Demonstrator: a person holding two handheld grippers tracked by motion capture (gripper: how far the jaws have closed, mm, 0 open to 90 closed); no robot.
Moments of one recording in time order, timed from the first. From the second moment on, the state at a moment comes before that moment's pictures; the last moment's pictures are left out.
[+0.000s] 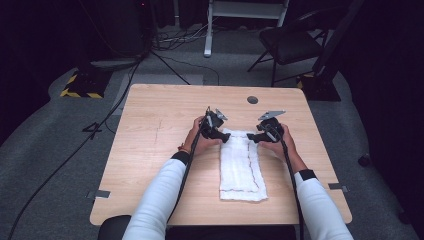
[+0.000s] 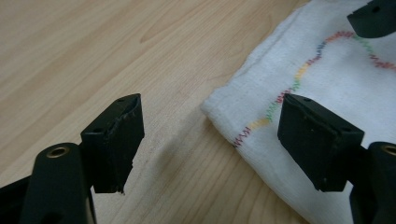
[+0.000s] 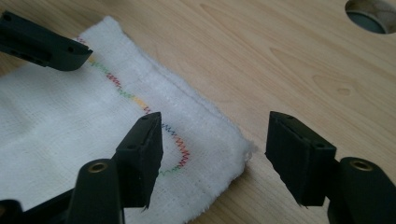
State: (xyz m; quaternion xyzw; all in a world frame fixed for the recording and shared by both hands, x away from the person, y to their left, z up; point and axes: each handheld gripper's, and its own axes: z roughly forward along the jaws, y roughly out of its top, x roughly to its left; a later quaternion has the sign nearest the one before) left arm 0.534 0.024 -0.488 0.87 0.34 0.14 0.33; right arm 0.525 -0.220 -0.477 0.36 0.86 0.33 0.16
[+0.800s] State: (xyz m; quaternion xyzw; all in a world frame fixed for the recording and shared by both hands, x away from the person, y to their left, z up) left arm 0.539 0.024 -0.491 0.89 0.29 0.06 0.35; right arm 0.529 -0.216 -0.487 0.36 0.86 0.34 0.10
